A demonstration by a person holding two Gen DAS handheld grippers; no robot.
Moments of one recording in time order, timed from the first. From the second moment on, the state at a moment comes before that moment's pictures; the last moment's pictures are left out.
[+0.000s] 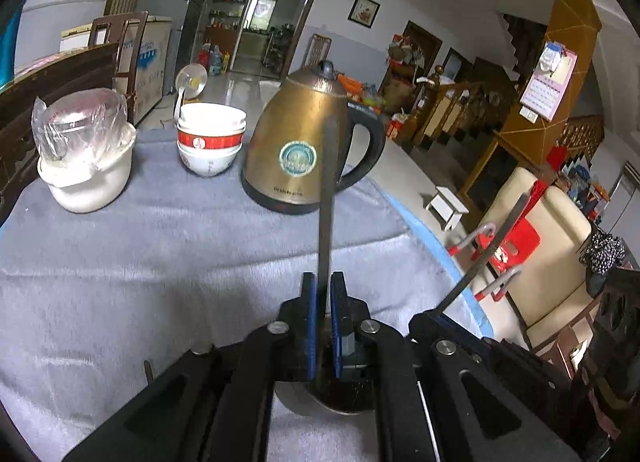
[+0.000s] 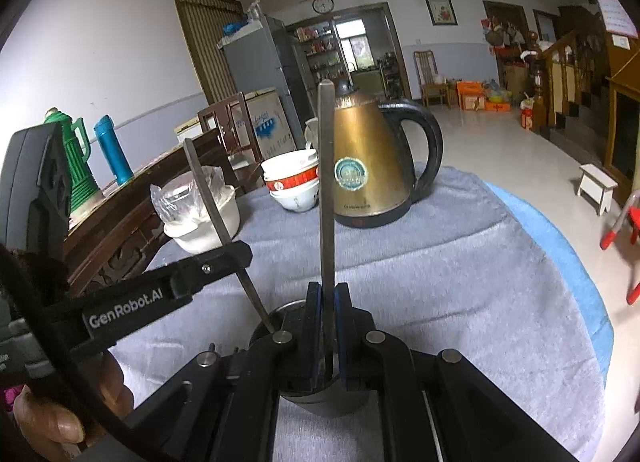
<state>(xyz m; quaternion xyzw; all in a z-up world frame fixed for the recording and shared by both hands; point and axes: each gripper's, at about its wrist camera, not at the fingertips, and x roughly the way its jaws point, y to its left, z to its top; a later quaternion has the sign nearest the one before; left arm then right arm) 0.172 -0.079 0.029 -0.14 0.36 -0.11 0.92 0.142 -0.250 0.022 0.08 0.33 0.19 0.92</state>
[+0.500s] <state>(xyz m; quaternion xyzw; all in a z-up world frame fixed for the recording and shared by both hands) 0.097 -0.010 0.070 -0.17 0.30 -0.06 0.94 0.089 -0.274 0.065 0.09 0.27 0.14 0.95</state>
